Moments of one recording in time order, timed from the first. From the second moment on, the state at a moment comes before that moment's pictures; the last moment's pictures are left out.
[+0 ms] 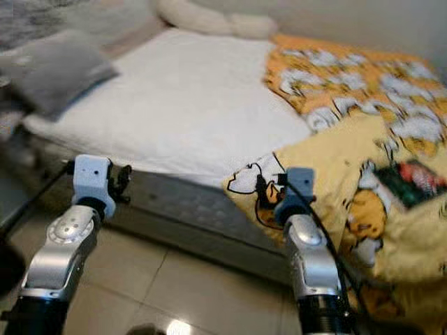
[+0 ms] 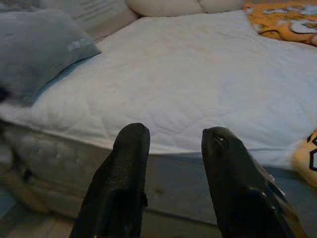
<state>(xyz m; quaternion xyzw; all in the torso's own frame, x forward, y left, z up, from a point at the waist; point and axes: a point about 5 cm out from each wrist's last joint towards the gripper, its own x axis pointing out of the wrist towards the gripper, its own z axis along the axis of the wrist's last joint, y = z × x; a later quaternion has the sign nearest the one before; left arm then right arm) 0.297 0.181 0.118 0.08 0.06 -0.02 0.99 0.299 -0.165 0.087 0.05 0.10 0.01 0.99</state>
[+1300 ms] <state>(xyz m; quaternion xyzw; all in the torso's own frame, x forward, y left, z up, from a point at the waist) 0.303 0.180 0.118 0.09 0.07 -0.02 0.99 0.304 -0.157 0.086 0.03 0.11 0.03 0.99</state>
